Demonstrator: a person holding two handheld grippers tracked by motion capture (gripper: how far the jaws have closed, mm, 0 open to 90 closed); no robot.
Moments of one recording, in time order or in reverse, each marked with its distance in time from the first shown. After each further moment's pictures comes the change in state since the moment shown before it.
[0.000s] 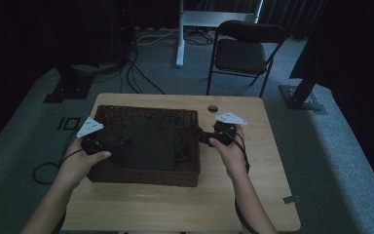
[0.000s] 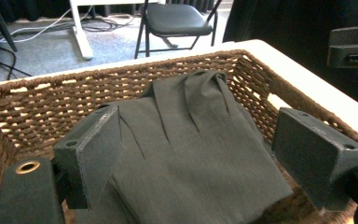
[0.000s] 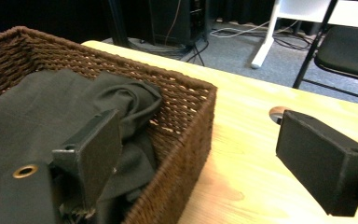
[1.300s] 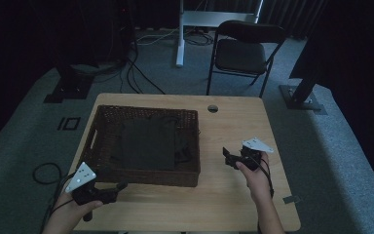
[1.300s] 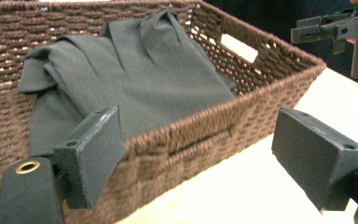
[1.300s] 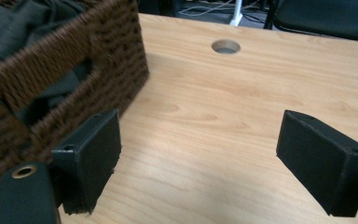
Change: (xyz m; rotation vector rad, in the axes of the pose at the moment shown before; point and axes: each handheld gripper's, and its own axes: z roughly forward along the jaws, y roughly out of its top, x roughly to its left) left arm -0.033 -0.099 -0.046 -0.018 -0.084 0.059; right arm -0.058 -0.092 -0.037 0.047 -0.103 0.044
